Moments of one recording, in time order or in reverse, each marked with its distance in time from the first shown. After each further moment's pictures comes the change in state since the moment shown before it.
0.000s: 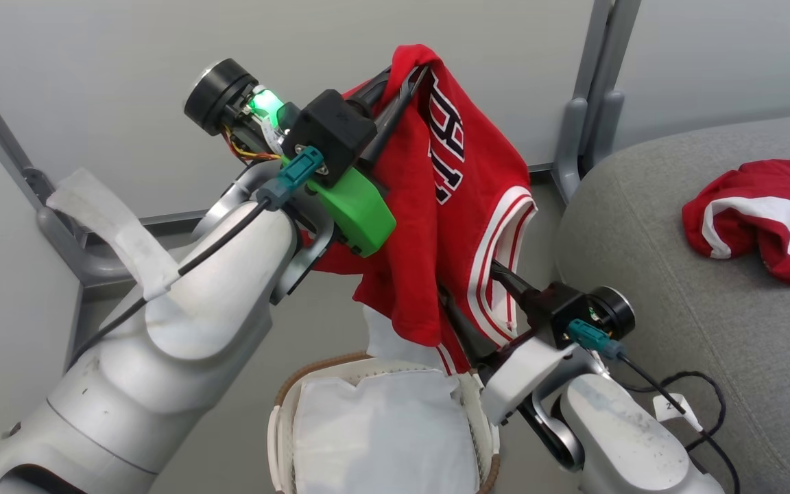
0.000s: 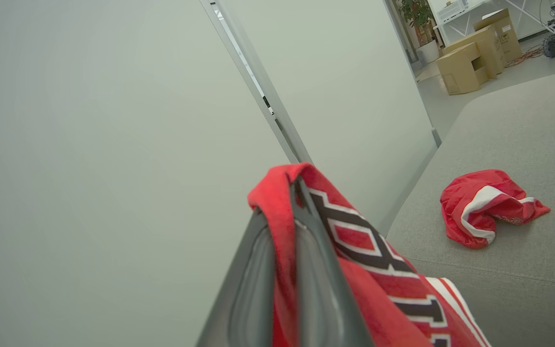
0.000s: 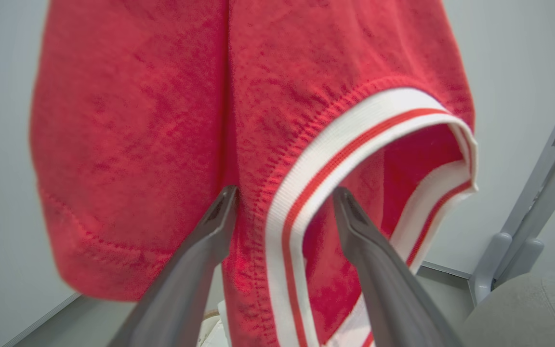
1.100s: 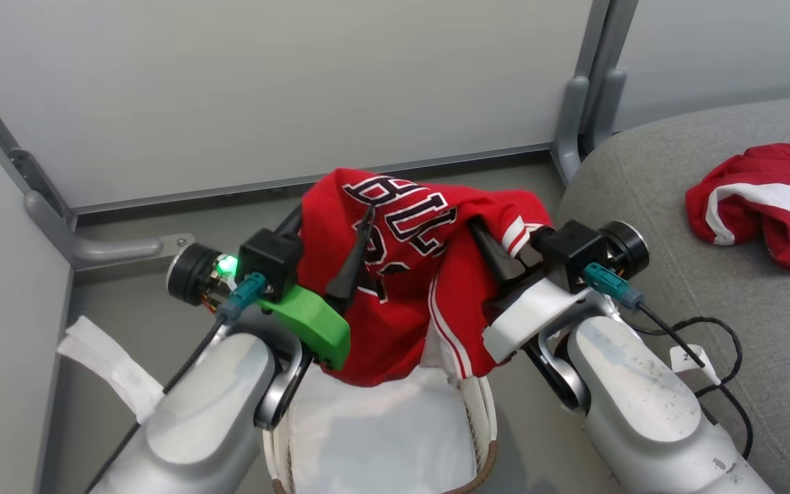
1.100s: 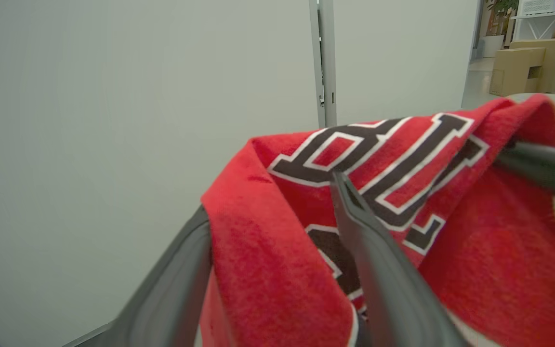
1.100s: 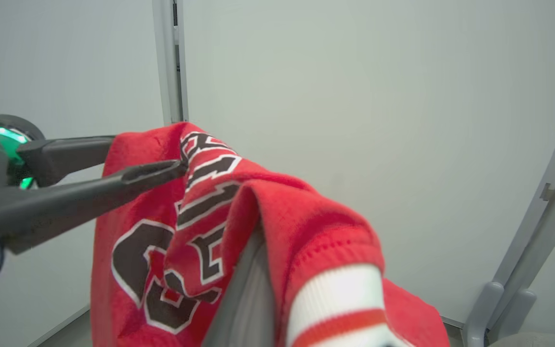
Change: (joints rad) left arm 0.318 0.017 0.050 0.071 -0.147 0.119 -0.099; right arm -0.122 0.000 -0.026 -0.031 -0.009 0.000 0.000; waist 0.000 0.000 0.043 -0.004
